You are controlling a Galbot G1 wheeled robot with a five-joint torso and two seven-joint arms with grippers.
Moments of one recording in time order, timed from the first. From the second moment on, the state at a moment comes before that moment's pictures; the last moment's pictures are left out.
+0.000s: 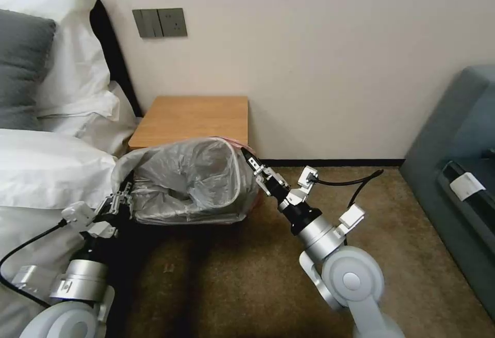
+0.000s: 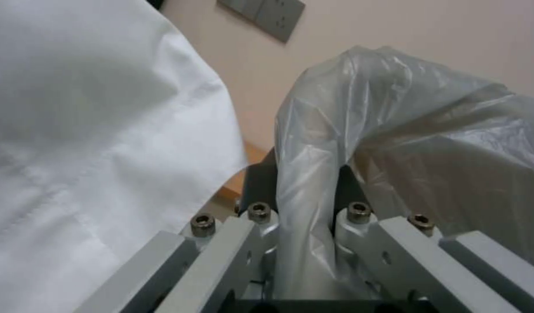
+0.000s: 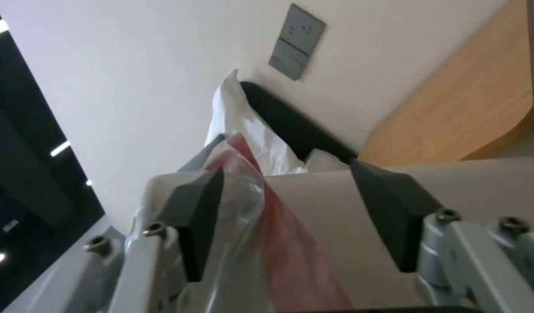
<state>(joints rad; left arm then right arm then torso) 1.66 -1.46 -0.87 -2.30 -0.84 0.11 0.22 -1.32 1.47 0.25 2.19 1.08 -0.34 -0.09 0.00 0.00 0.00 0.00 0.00</state>
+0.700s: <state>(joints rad) 1.68 -1.46 -0.87 -2.31 -0.83 0.11 0.24 -1.28 1.50 0.26 2.16 1.08 -0.33 0.02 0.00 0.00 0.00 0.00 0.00</state>
